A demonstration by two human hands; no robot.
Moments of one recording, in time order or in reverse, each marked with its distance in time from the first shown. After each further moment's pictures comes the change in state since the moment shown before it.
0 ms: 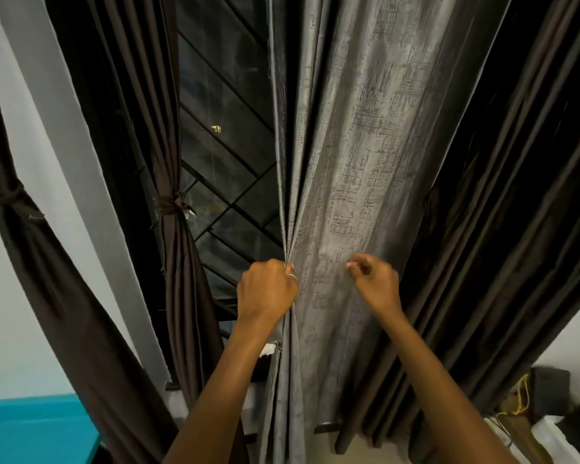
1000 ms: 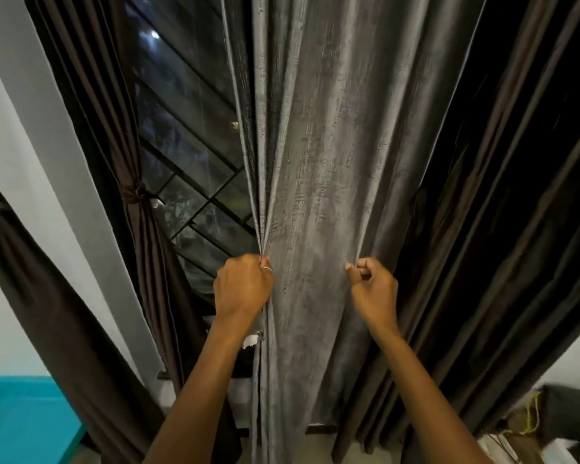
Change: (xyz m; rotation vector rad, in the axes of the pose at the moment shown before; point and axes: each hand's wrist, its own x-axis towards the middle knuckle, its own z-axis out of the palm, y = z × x) left_hand 0.003 0.038 0.039 0.025 0.116 -0.107; right_hand 0.012 0.052 -0.036 0.143 0.065 -0.087
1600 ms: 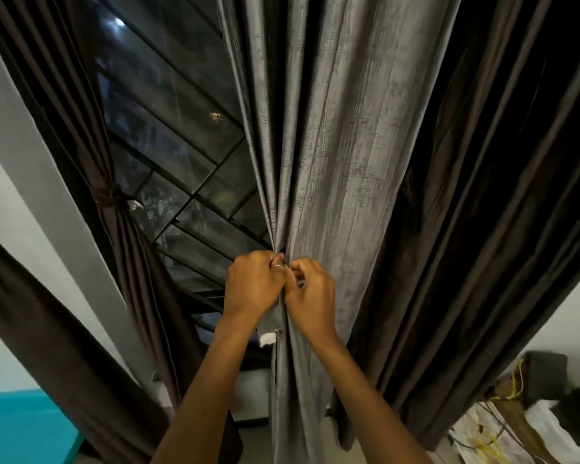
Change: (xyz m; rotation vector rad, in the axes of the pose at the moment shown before) left_hand 0.002 0.014 0.014 -0.114 -0.110 0.100; right_hand -0.053 -0.052 0.065 0.050 -0.003 -0.221
